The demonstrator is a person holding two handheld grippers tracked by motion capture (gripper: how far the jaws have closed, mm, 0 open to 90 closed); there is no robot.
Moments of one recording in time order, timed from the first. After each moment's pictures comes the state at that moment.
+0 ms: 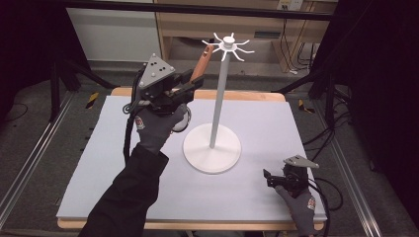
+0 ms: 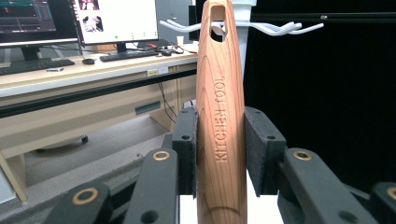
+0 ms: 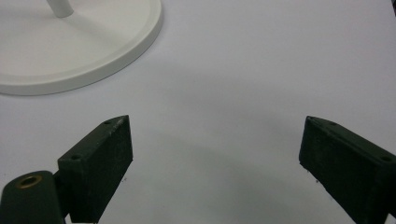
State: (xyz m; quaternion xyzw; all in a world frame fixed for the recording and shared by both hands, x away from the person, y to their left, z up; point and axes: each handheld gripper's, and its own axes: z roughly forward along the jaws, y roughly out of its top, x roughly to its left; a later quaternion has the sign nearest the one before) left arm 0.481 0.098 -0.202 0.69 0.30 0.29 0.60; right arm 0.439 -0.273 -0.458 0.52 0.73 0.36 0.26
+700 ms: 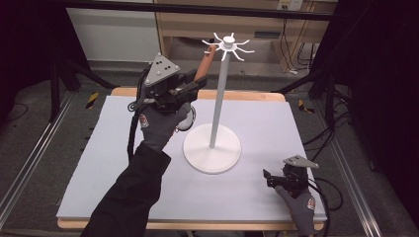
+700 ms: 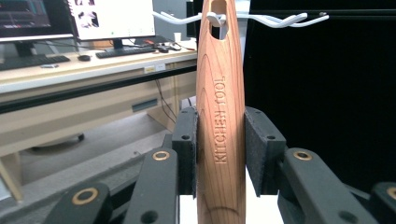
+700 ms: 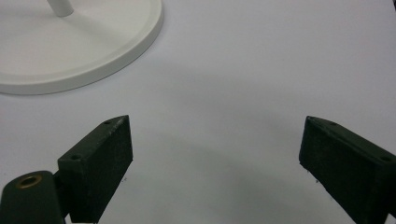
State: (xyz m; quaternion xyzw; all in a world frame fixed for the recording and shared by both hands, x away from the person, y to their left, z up) left arm 0.487 0.094 -0.205 0.69 0.30 0.28 0.60; right arm 0.439 -0.273 -0.459 0.52 0.73 0.36 0.26
